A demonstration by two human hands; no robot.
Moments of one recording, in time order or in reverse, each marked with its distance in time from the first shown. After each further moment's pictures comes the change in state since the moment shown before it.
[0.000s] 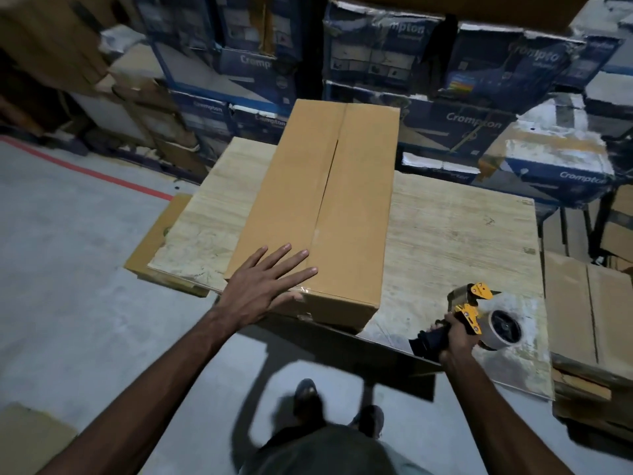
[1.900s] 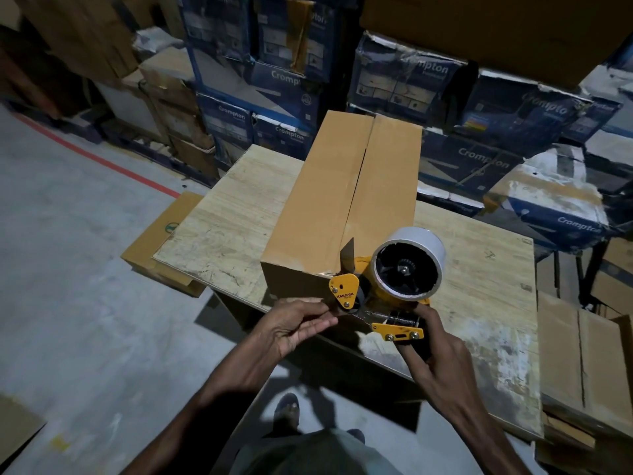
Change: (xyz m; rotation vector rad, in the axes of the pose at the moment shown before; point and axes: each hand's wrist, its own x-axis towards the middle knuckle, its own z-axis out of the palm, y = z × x) left_hand 0.016 0.090 -0.084 -2.280 -0.049 -1.395; right_hand -0.225 -0.040 0.011 -1.189 -0.616 -1.340
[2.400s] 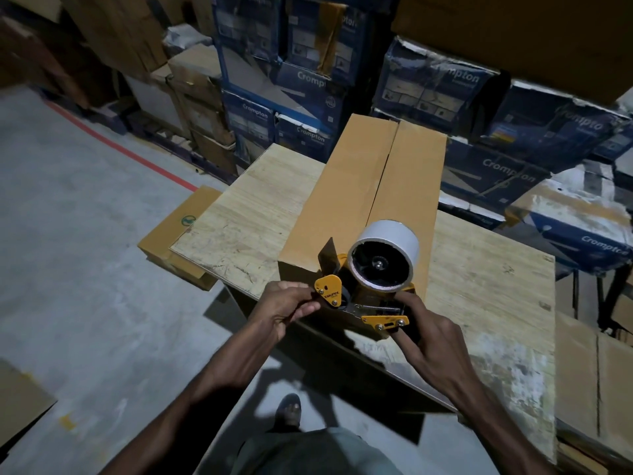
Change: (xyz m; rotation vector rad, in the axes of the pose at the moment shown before) left_hand 0.019 0.021 -0.031 0.127 0.191 0.235; right_hand 0.048 -0.007 0.009 -0.121 -0.126 -0.236
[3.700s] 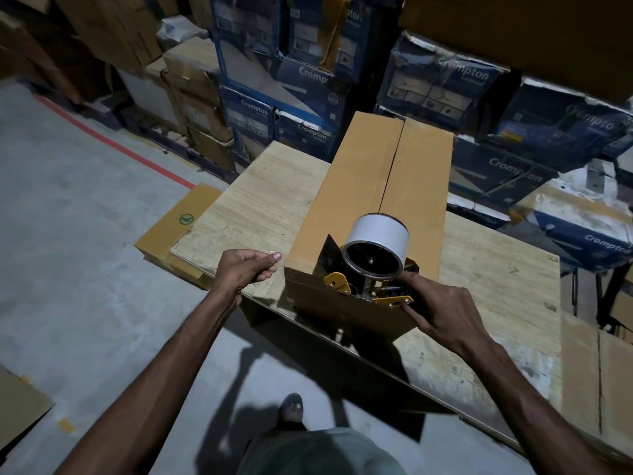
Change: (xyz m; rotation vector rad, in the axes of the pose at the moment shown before) left_hand 0.067 0.051 -0.077 0.184 0.118 0.282; right_hand 0.061 0.044 0.003 -0.298 0.074 -0.281
